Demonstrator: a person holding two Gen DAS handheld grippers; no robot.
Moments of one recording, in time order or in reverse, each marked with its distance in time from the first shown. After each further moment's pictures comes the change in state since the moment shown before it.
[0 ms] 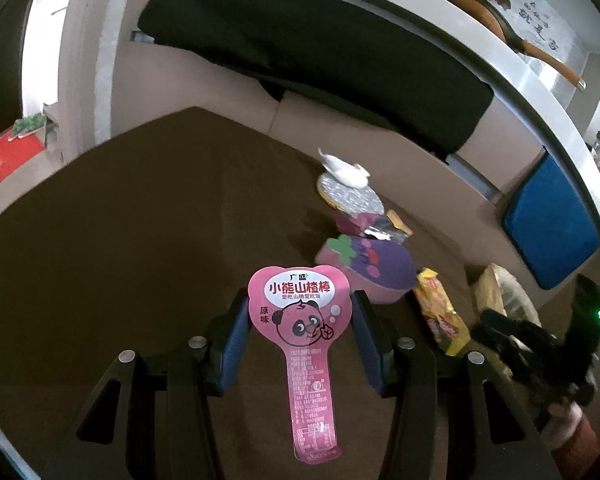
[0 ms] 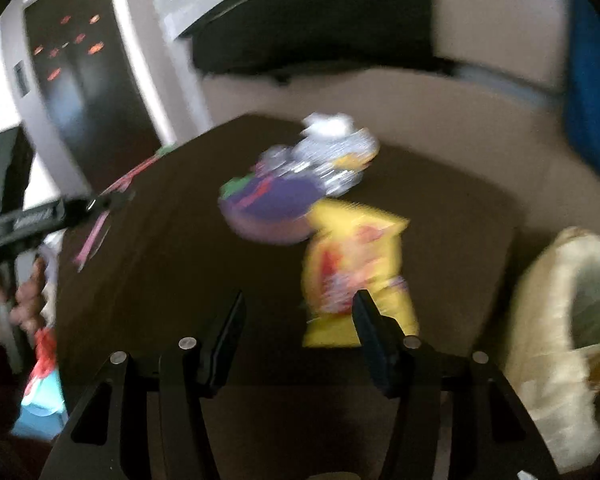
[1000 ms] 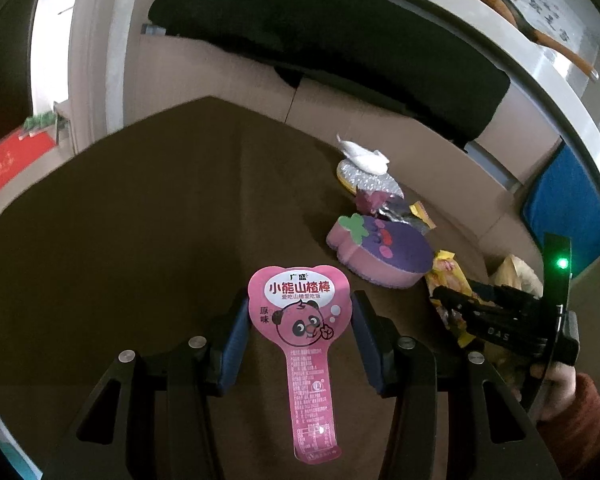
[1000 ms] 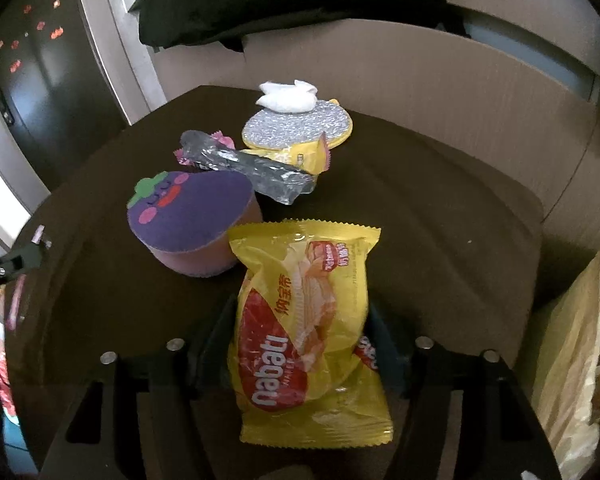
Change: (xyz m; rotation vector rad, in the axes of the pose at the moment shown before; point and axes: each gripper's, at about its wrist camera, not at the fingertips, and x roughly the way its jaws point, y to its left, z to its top) left arm 0.003 0.008 -0.010 0.009 0.012 0.070; right arm 0.088 -0.008 0.034 -0.031 0.143 -0.076
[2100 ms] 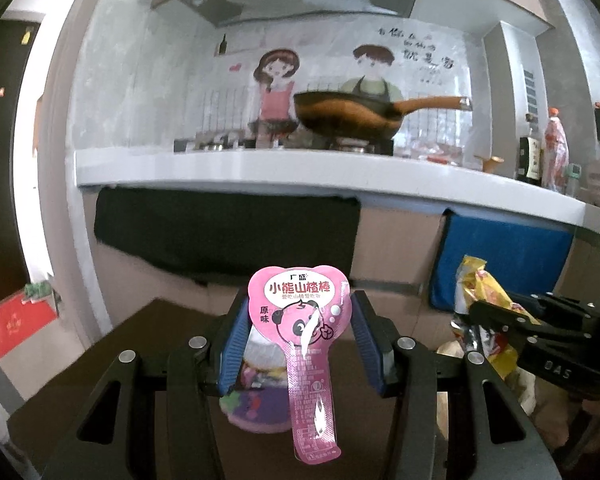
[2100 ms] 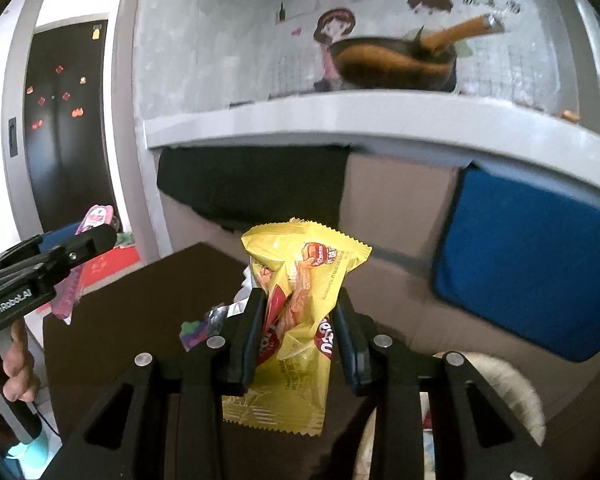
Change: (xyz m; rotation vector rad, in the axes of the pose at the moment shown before) left arm -0.122 -0.194 0.044 0.321 -0.503 0.003; right arm -0.251 -0.039 -0.004 0.003 -0.532 -0.093
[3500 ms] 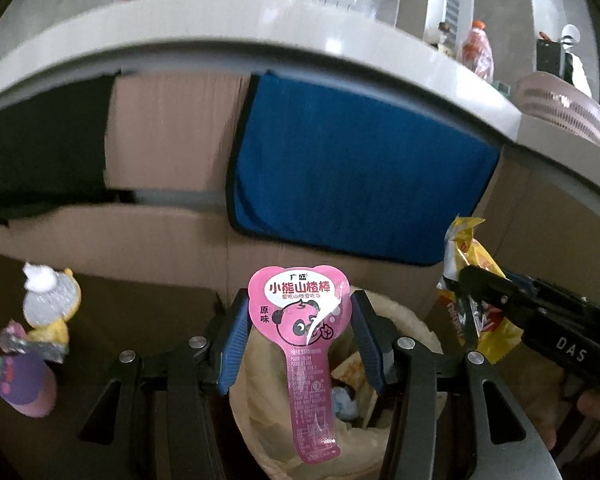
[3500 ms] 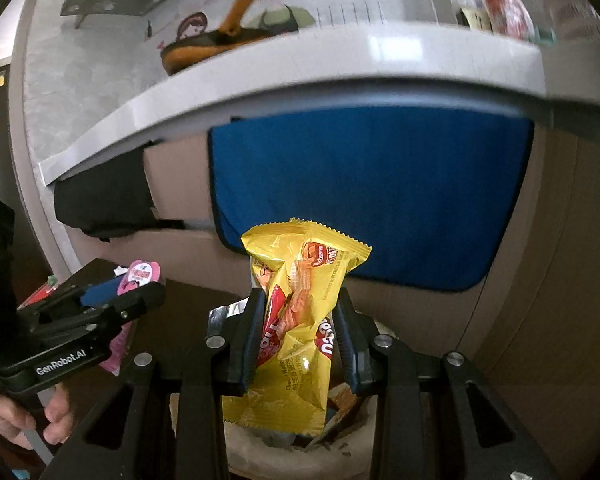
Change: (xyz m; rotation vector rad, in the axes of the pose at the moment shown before) left arm 0.136 -0.200 -0.069 0.014 0.302 -0.410; right arm -0.040 -0.181 -0.071 0.250 0.066 -0.264
